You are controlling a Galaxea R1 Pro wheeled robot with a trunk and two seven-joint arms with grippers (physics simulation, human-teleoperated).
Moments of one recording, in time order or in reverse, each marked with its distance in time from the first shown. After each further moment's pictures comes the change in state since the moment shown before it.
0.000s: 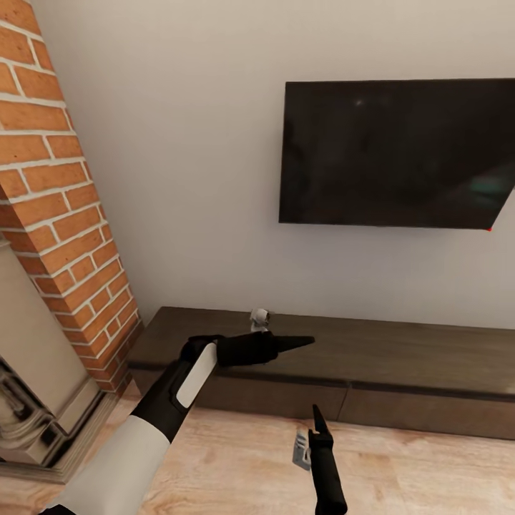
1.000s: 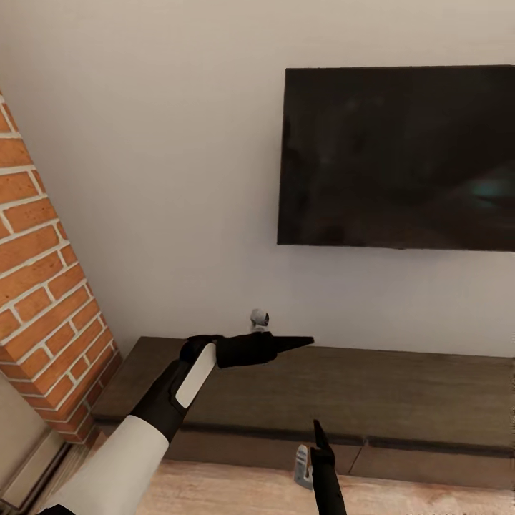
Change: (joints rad) left arm 0.000 0.005 0.000 0.003 0.000 0.000 0.000; right arm 0.013 0.007 0.002 0.077 -0.004 -0.002 0.002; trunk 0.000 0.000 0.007
